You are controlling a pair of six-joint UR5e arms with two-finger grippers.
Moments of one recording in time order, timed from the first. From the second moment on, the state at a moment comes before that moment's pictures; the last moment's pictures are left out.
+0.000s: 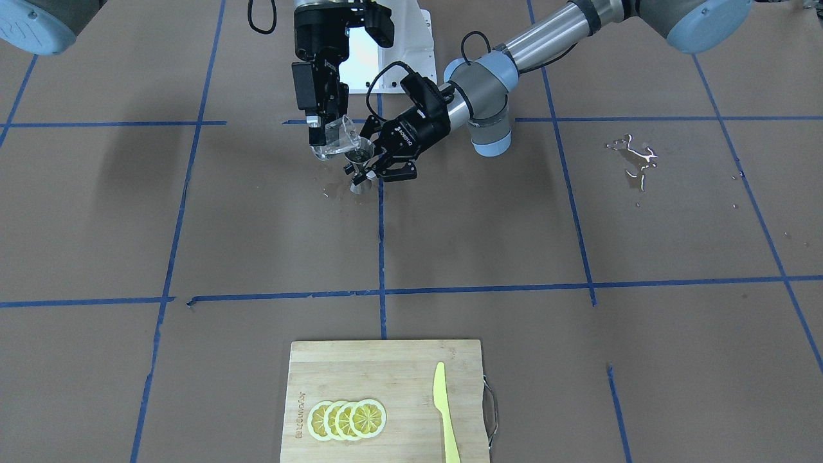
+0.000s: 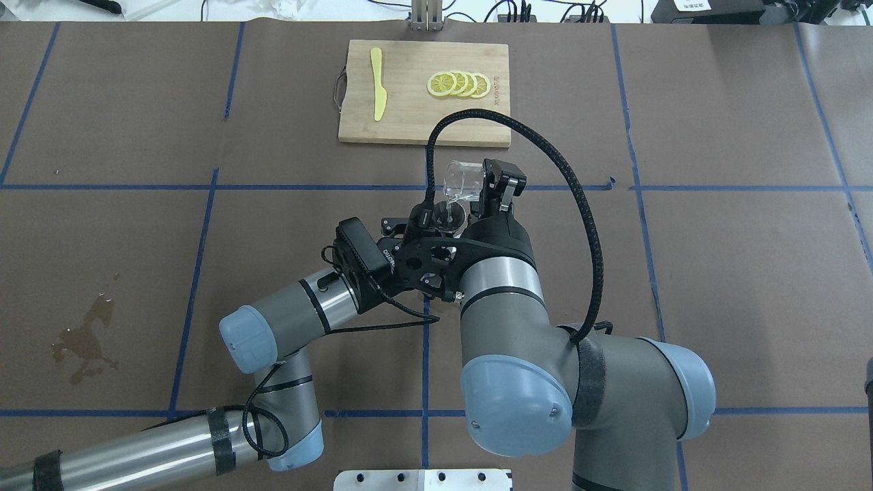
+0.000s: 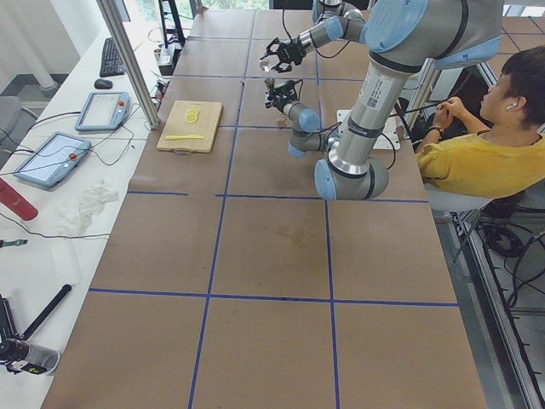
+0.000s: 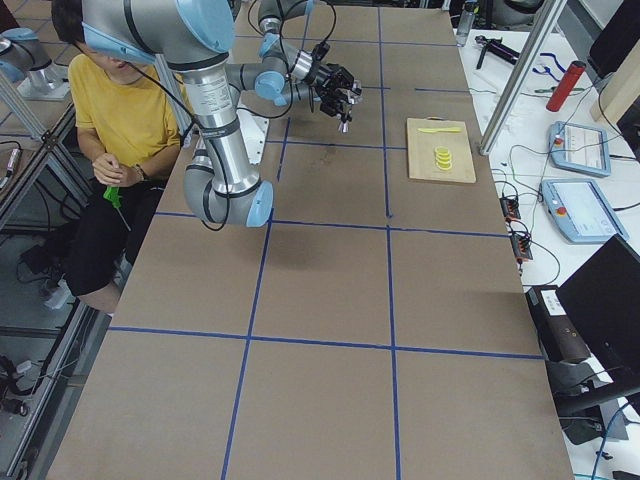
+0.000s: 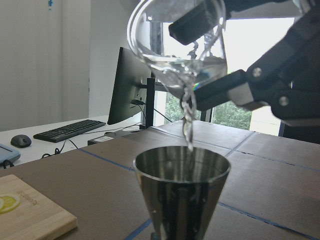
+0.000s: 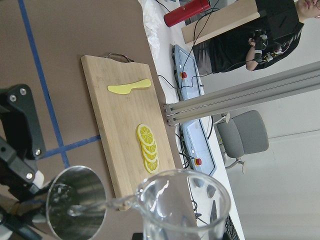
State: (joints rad) left arm -0.32 -2.24 -1.22 -3.33 -1.28 -0.36; right arm 0.22 -0.98 2.05 -1.70 0.68 0.05
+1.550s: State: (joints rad) left arm -0.32 -2.24 -1.22 -3.33 -1.25 -0.36; right arm 0.22 -1.00 2.08 -1.69 0.68 0.28
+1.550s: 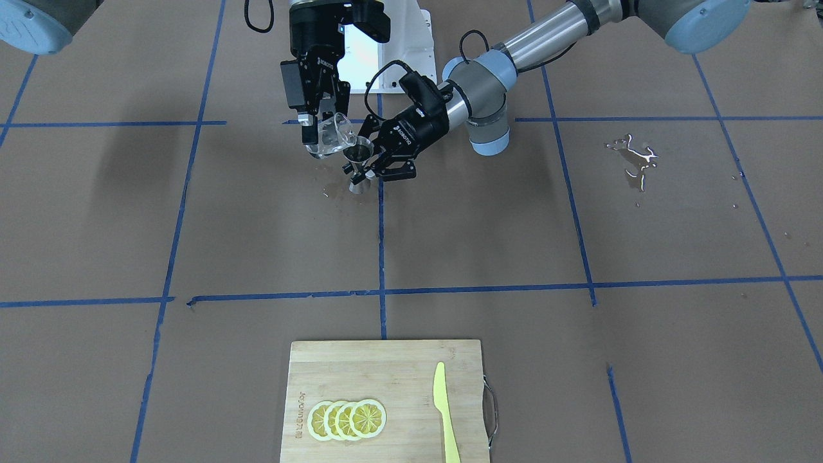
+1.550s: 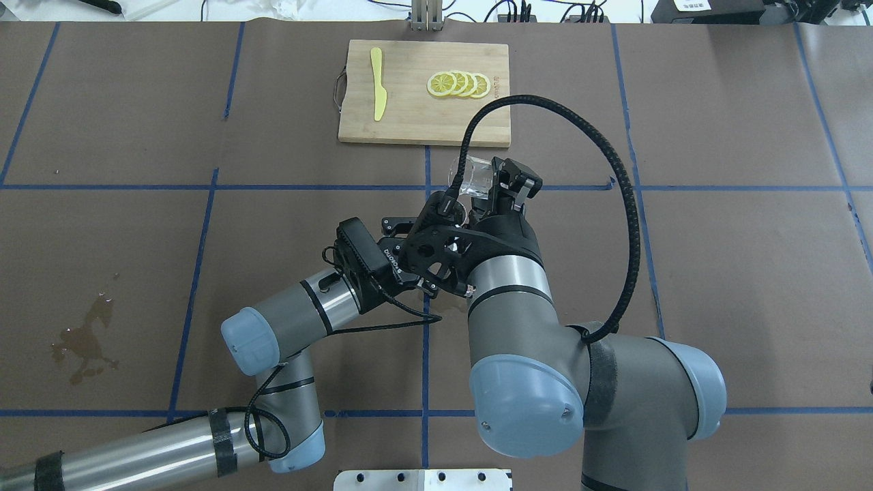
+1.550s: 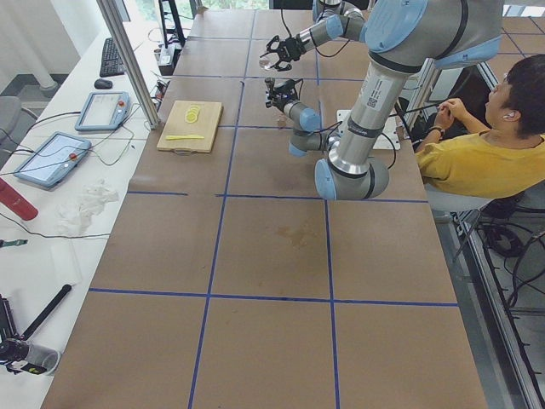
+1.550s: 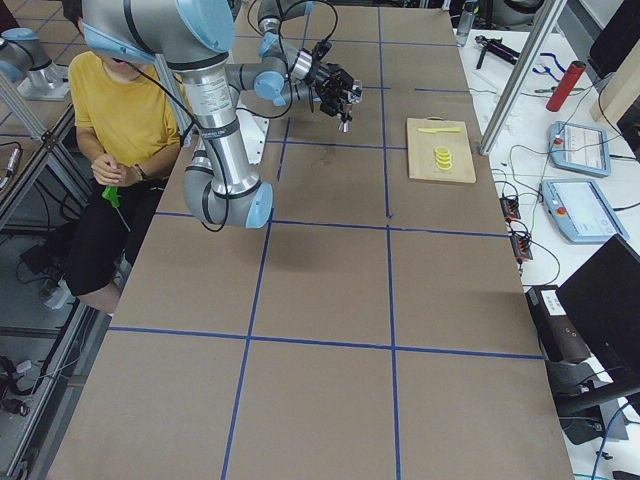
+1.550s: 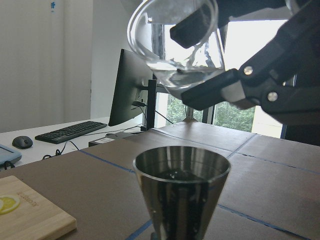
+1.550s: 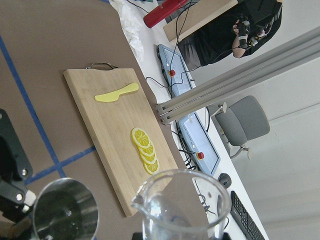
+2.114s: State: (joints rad) left arm -0.32 -2.14 -1.33 -3.32 -1.15 -0.36; right arm 0.22 -1.18 2.11 -1.45 0.70 0.81
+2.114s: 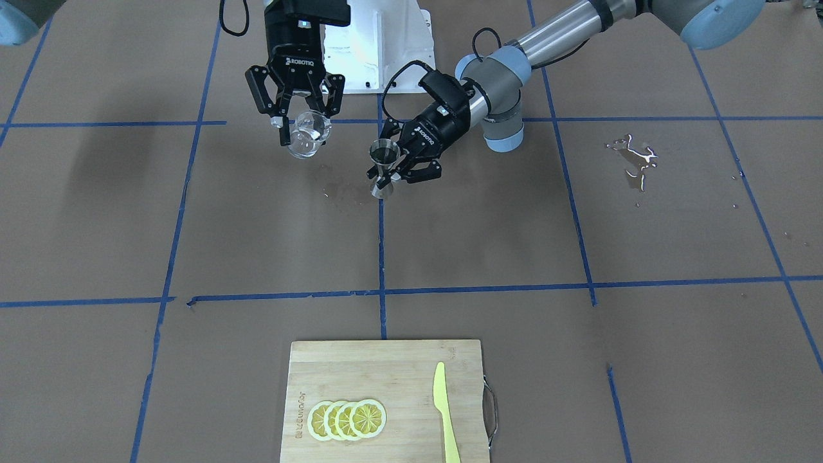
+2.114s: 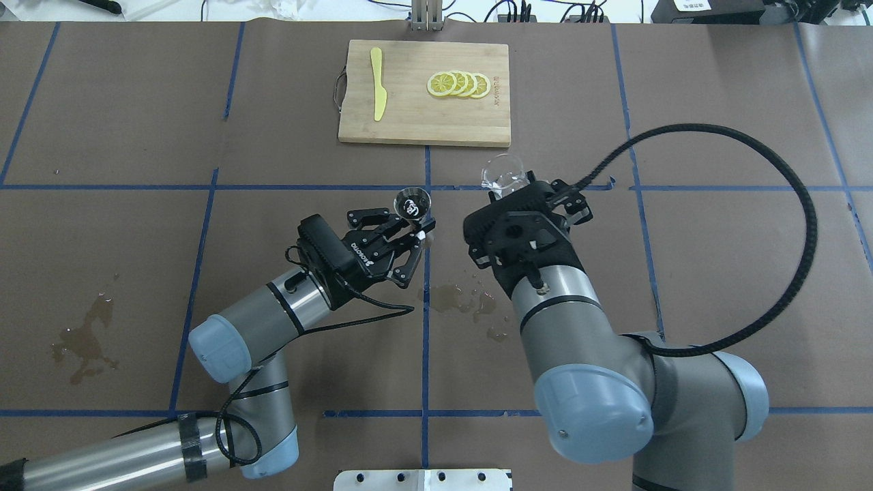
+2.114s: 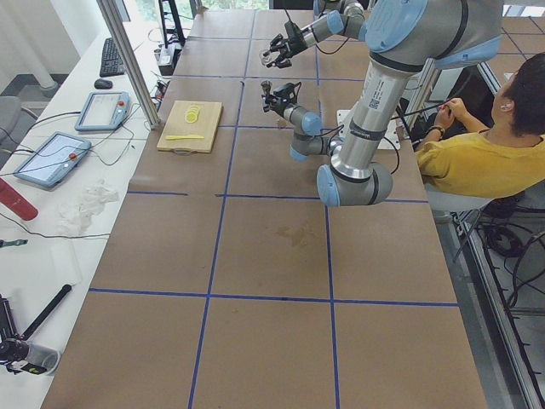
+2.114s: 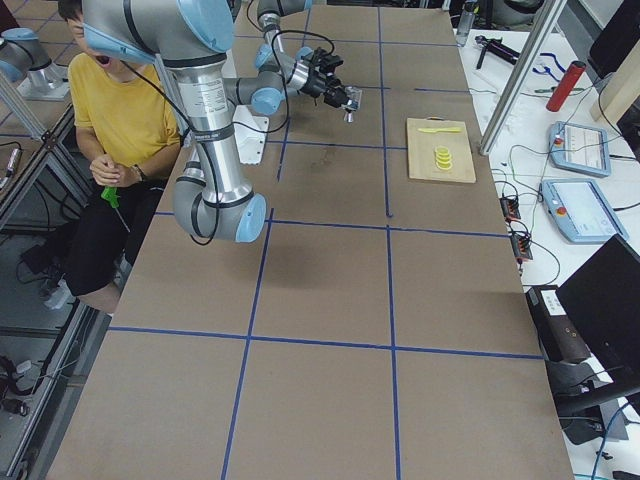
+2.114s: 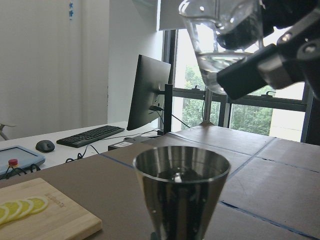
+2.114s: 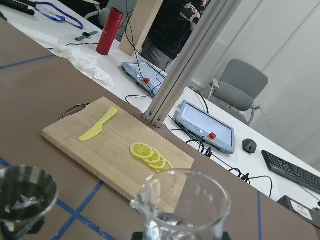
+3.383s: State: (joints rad) left arm -0.34 -1.81 -1.55 -3.32 -0.88 -0.35; right arm 0.17 -1.57 1.83 -1.02 0.52 1.44
